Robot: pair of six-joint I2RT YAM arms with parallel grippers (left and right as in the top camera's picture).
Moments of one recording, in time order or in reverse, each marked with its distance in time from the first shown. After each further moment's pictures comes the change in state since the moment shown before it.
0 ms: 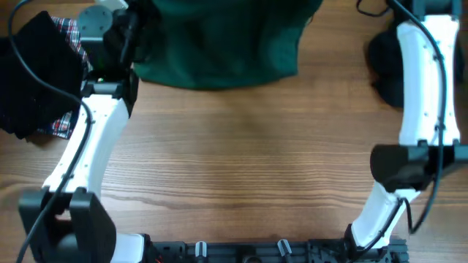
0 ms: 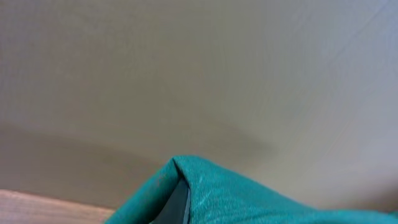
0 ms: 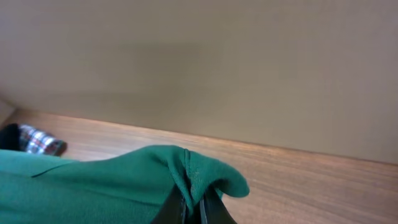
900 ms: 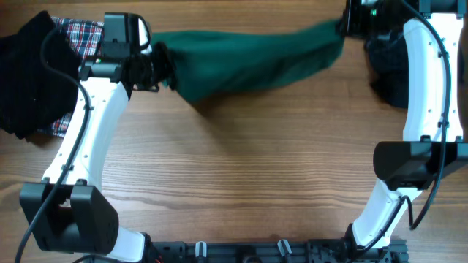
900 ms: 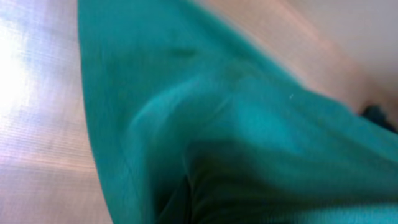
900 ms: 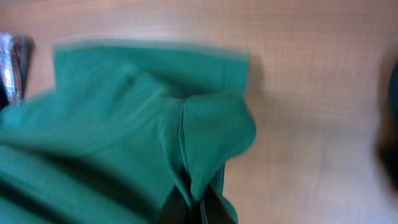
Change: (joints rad) left arm -0.019 0.069 0.193 -1.160 0.128 -0.001; right arm -0.042 0.015 -0.001 -0.637 -0.001 -0.013
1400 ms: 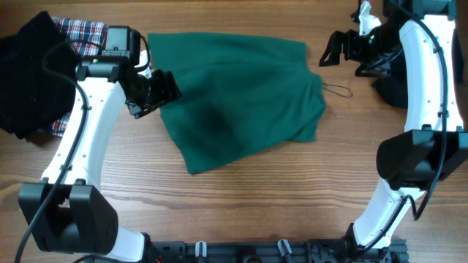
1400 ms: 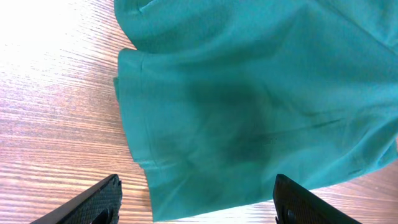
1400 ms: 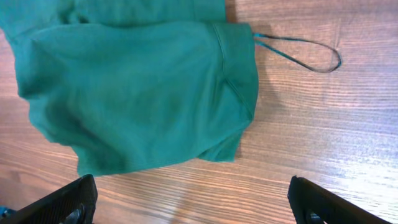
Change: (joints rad) left arm 0.013 0.000 0.000 -0.319 -0.024 0.115; right arm -0.031 0.000 -0.183 -0.132 0.017 0.000
